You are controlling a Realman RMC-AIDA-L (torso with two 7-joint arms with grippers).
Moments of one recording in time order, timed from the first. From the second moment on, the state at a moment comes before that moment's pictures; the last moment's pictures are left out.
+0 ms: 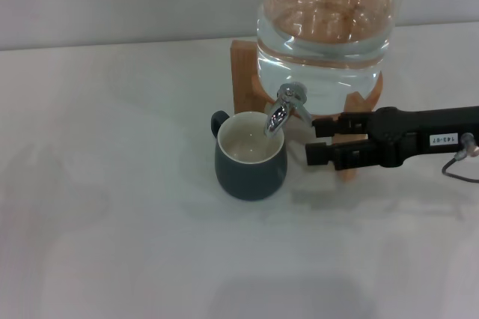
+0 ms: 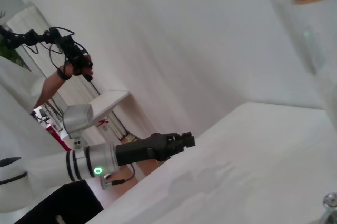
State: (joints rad) left arm -0.08 -2.08 1.05 1.05 -1.58 -0.78 1.68; right arm 0.38 2.01 -1.06 -1.01 1.50 1.65 -1.21
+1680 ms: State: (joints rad) left arm -0.07 -2.08 1.06 1.05 -1.58 -0.79 1.67; right arm 0.35 1.98 -0.99 -1.02 1.52 1.78 -1.20
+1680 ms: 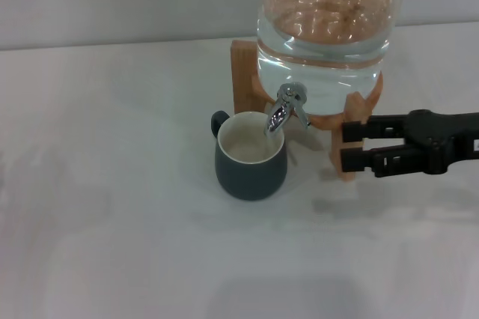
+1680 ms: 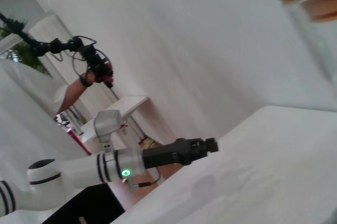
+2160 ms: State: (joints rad) left arm -0.08 -2.08 1.07 1.04 -1.58 -0.78 1.67; right arm 0.39 2.01 -1.03 -1.02 1.53 1.79 -1.20
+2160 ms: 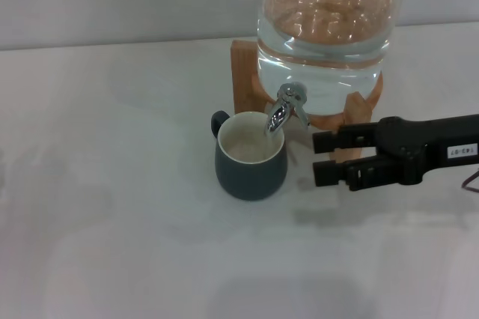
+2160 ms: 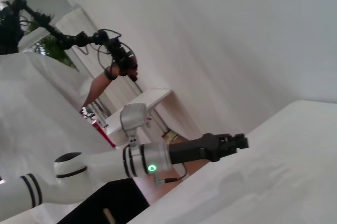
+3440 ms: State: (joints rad) left arm -0.07 -2.08 1.07 1.04 -1.58 -0.79 1.67; right arm 0.43 2.01 -1.10 -0.93 1.54 1.63 -1.27
